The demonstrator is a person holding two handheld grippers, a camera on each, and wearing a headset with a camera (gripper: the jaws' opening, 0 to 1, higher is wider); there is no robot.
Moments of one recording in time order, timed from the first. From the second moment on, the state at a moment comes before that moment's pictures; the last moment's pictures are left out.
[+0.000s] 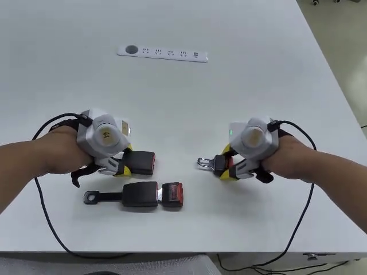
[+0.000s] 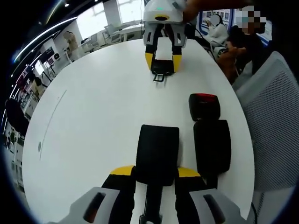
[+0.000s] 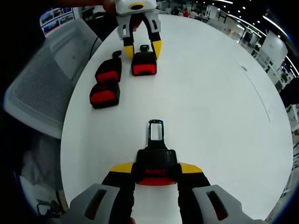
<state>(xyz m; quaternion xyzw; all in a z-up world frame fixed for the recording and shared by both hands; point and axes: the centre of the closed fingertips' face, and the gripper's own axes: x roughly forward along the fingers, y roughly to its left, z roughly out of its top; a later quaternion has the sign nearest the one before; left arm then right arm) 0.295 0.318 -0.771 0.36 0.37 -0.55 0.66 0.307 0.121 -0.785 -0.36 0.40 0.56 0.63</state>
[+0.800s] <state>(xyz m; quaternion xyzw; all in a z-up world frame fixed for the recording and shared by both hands) 0.302 0.322 -0.782 0.33 0.39 -0.53 0.68 0.301 0.125 -0.779 -0.38 0.40 0.57 0.61</state>
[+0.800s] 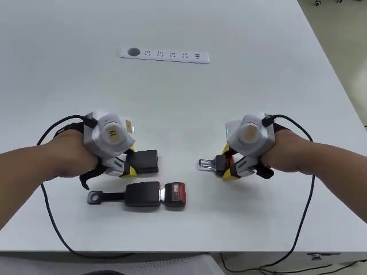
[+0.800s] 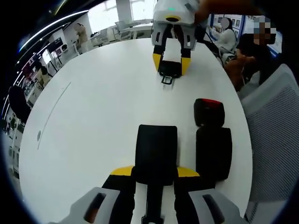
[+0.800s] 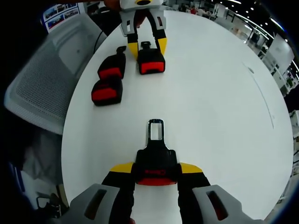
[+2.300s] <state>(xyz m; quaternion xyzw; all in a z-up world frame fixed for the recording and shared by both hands) 0.300 0.321 -0.783 0.34 0.39 -0.55 0.65 0.304 0.245 -0.782 -0.38 0.35 0.61 0.59</state>
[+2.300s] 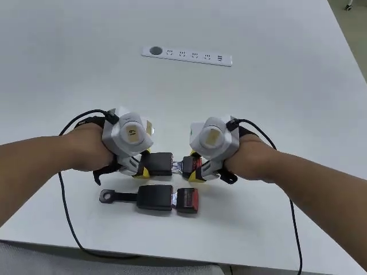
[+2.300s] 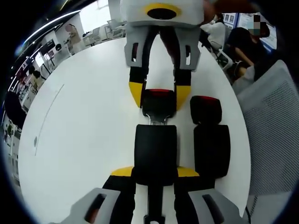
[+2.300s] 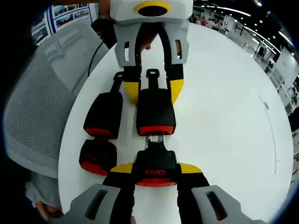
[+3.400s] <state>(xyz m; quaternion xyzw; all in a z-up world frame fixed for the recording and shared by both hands) 0.300 0.320 -0.783 0.35 0.40 -0.56 0.64 0.302 0.258 -0.781 -0.38 0.35 0.62 0.59</state>
